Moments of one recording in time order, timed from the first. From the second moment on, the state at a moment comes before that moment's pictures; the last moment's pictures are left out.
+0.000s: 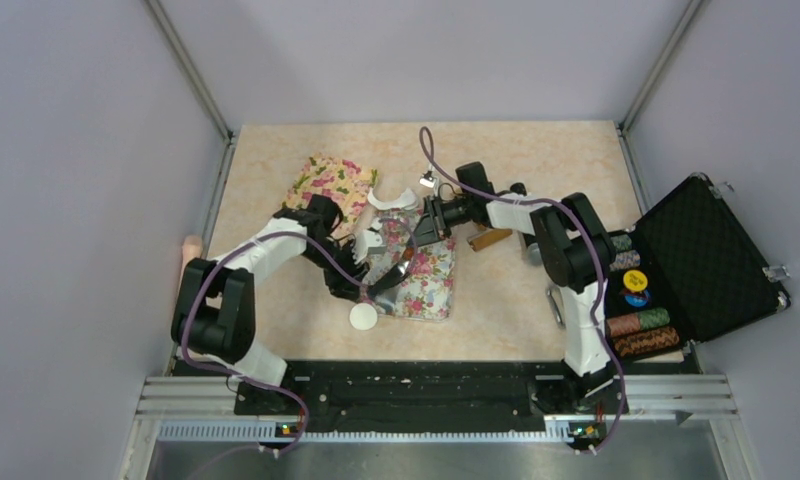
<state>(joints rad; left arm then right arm) -0.29 1.56 0.99 -0.87 0.64 0.87 0.46 2.12 1.33 0.00 -1.11 0.39</state>
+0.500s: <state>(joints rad) -0.42 1.56 0.96 -0.81 0.57 0.82 0.48 2.12 1.35 -0.01 -1.13 0.37</state>
